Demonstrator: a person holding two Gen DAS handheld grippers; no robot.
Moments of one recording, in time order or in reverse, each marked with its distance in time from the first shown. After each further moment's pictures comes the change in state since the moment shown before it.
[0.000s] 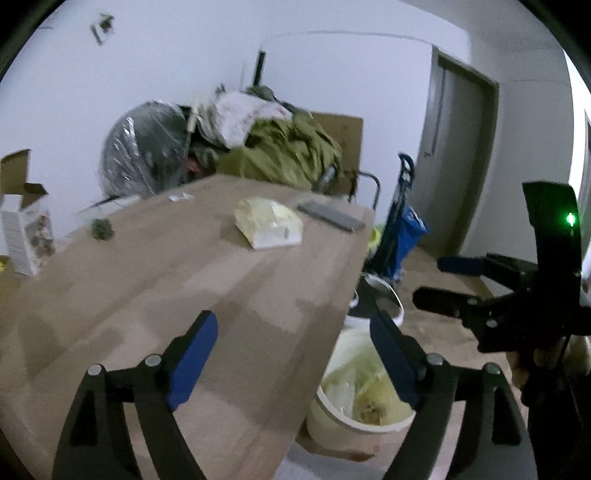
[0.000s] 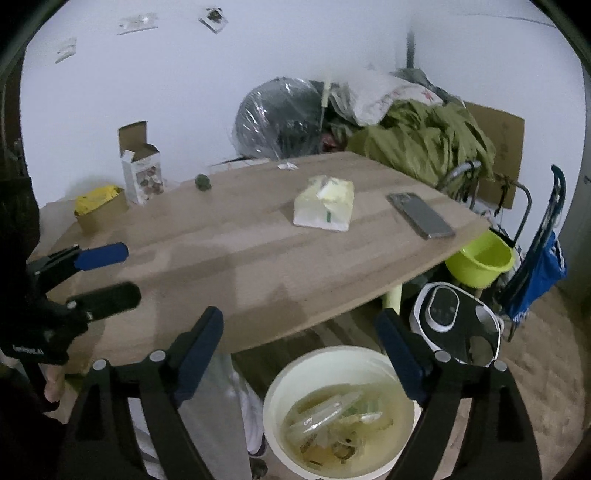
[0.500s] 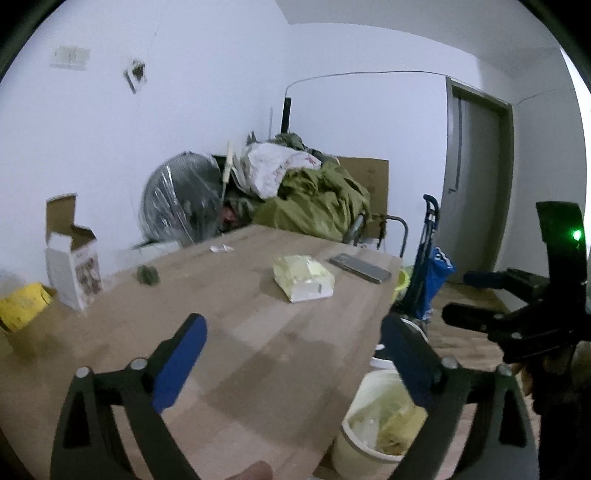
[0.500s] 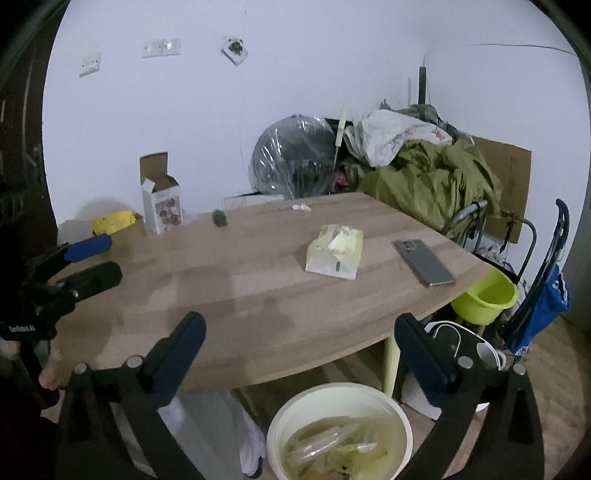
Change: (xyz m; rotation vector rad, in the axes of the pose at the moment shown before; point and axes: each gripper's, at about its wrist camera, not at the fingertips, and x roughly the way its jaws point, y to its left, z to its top) left arm -0.050 -0.003 0.023 0.020 -0.177 0.140; right arm -0.035 0.004 0.026 -0.041 -0.127 0.033
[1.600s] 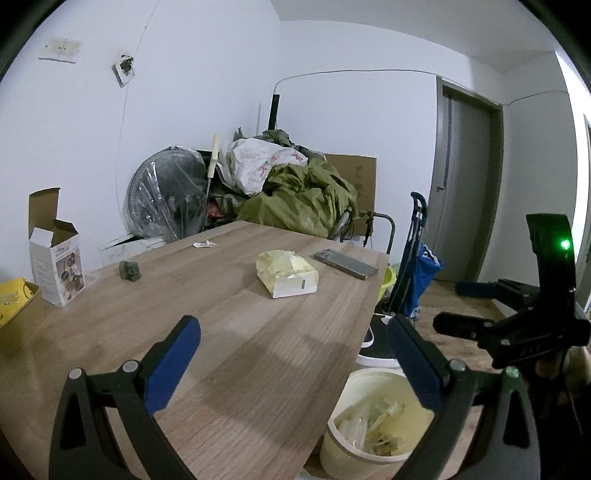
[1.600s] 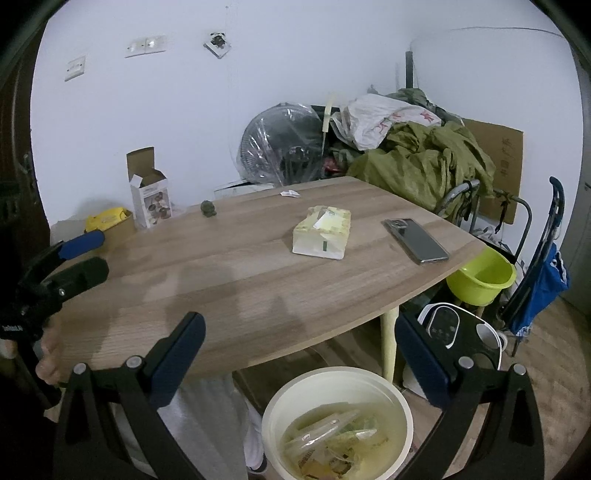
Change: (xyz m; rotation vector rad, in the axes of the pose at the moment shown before) left arm 0.018 -0.004 -0.008 -0.010 0.019 -0.073; right arm 0.006 -0.017 -0.020 0.052 0.042 -0.015
